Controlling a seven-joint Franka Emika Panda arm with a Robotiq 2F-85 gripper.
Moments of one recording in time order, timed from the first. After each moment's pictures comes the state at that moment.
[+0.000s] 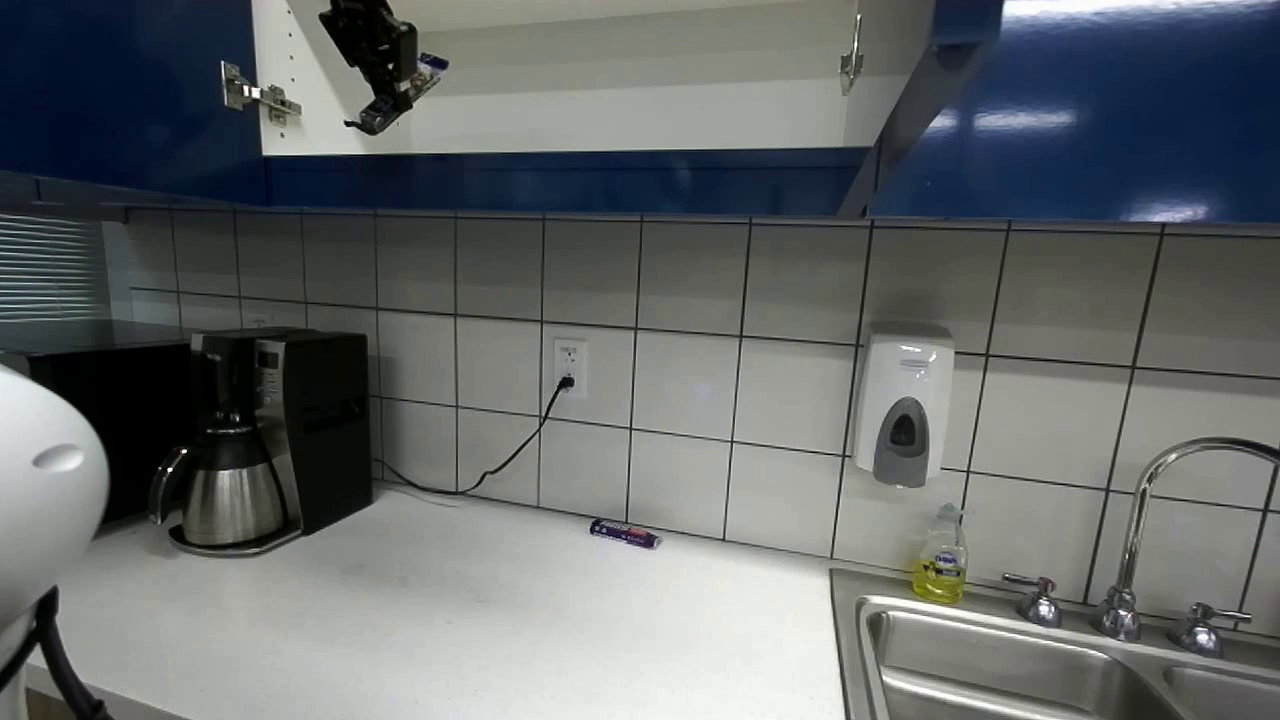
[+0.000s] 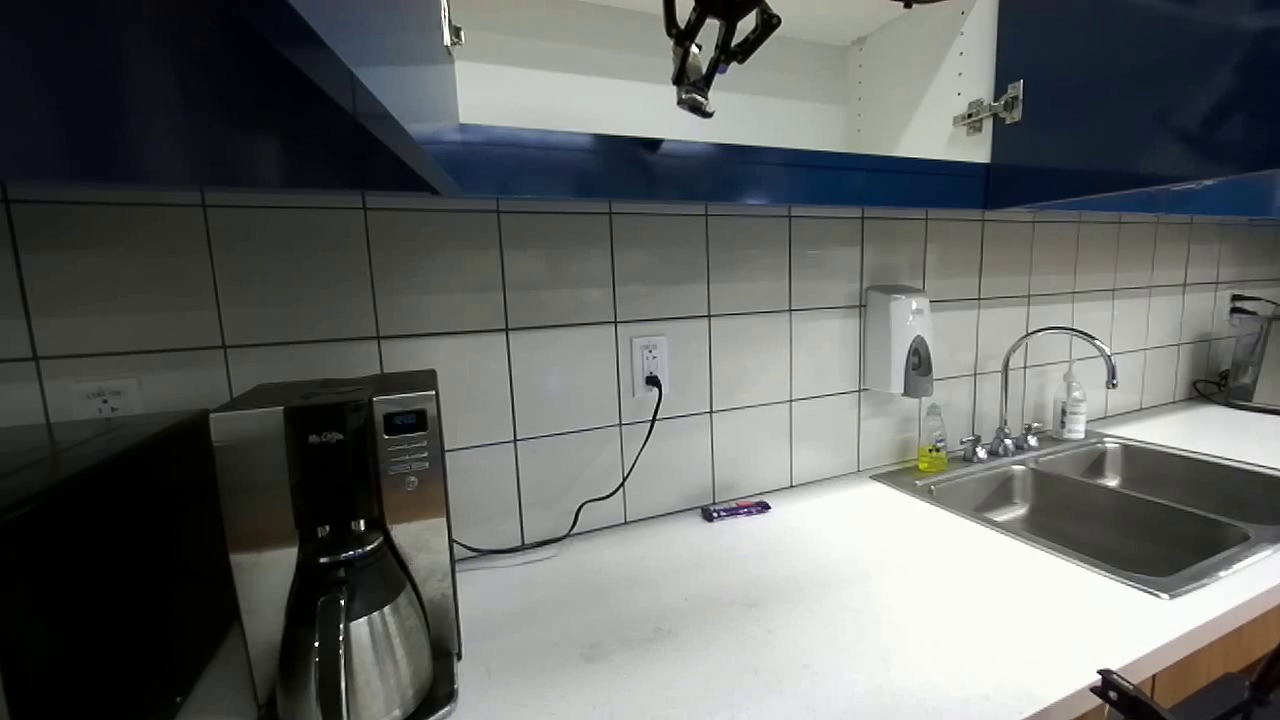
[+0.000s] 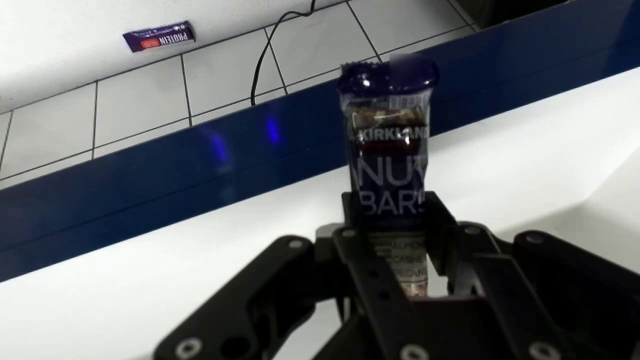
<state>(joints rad) -0.01 -0.47 0.24 -1.89 0.08 2.14 0.42</state>
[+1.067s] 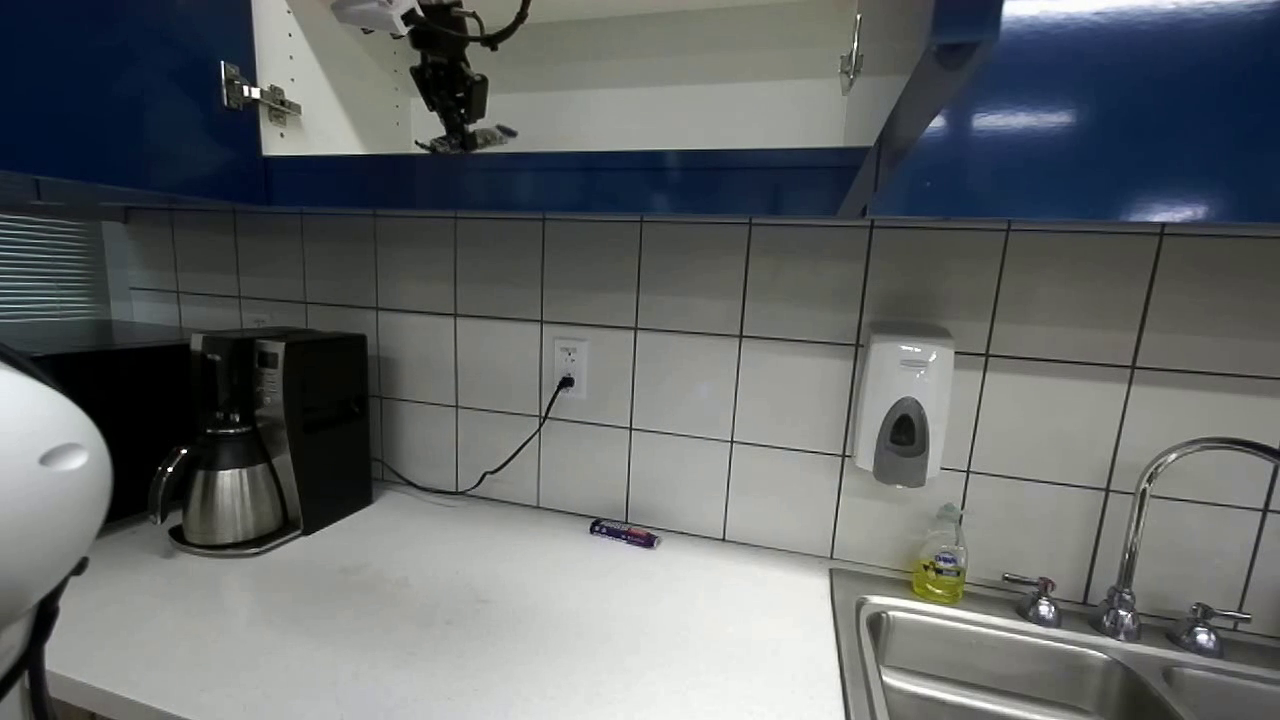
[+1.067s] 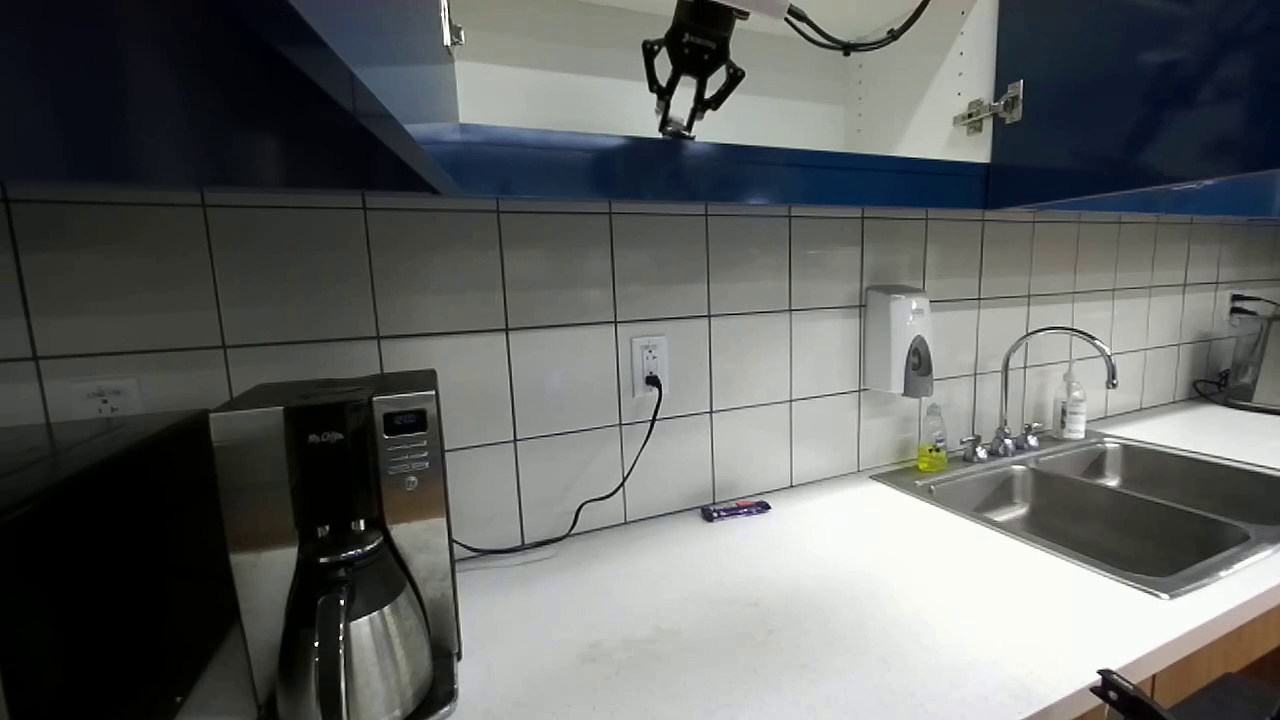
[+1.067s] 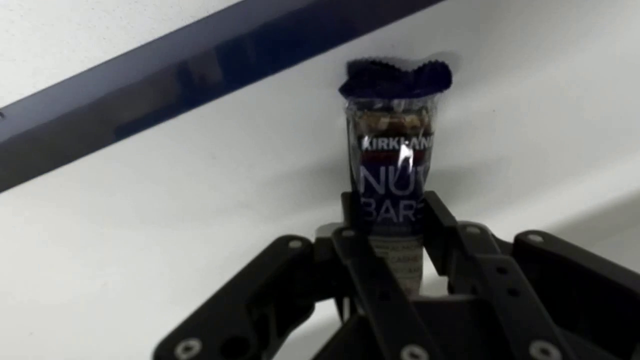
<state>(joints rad) 0.00 -0.09 0.20 -1.51 -0.01 1.99 0.51</state>
